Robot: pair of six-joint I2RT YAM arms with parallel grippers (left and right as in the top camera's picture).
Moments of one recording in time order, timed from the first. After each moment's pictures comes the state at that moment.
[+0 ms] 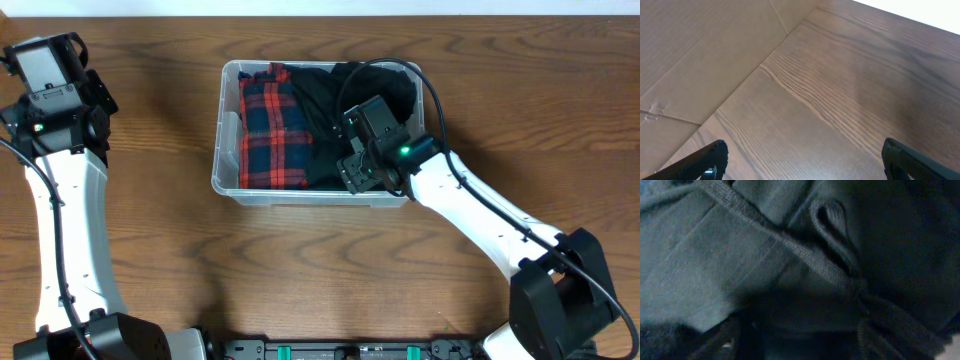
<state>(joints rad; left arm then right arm) 0.29 1.51 1.45 -0.69 -0.50 -0.12 0.59 1.73 1.26 -0.65 0.02 0.04</state>
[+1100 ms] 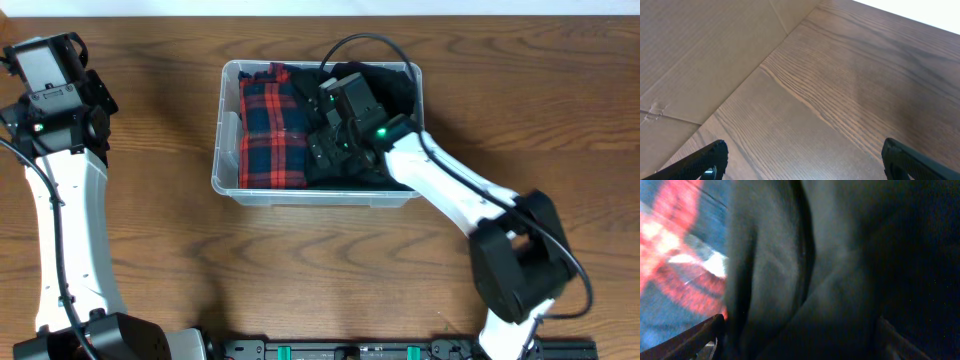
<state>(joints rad) 0.29 1.51 1.45 -0.69 -0.50 -0.12 0.59 1.95 1.40 -0.41 -0.06 0.04</state>
